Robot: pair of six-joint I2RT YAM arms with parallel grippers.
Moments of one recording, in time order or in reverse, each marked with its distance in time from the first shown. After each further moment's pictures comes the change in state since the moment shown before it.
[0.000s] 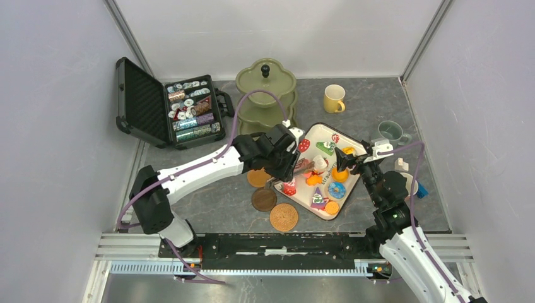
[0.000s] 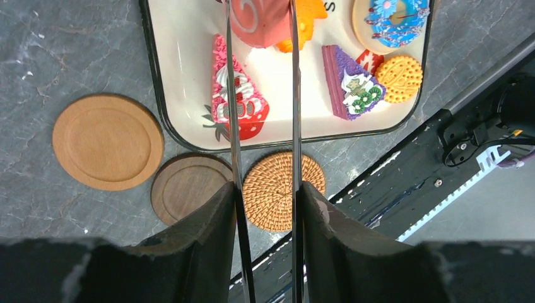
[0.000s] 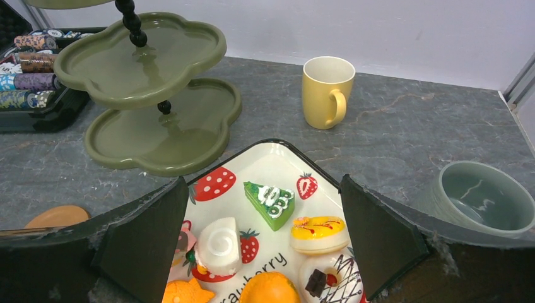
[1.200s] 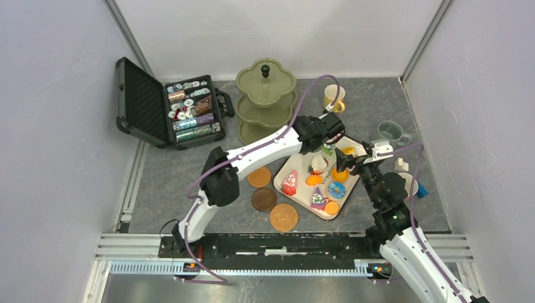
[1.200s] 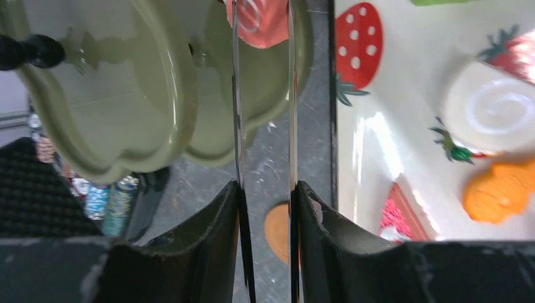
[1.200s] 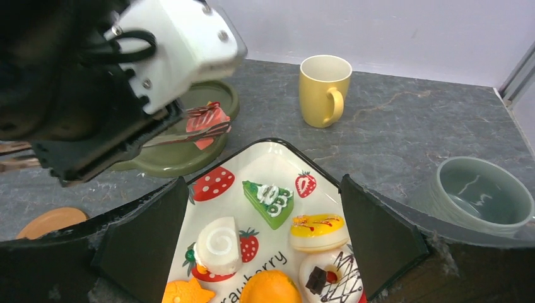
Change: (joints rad) left arm -0.077 0.613 0.791 -0.335 -0.673 0.331; right arm 0.026 -0.007 -0.008 -0.002 0.034 0.001
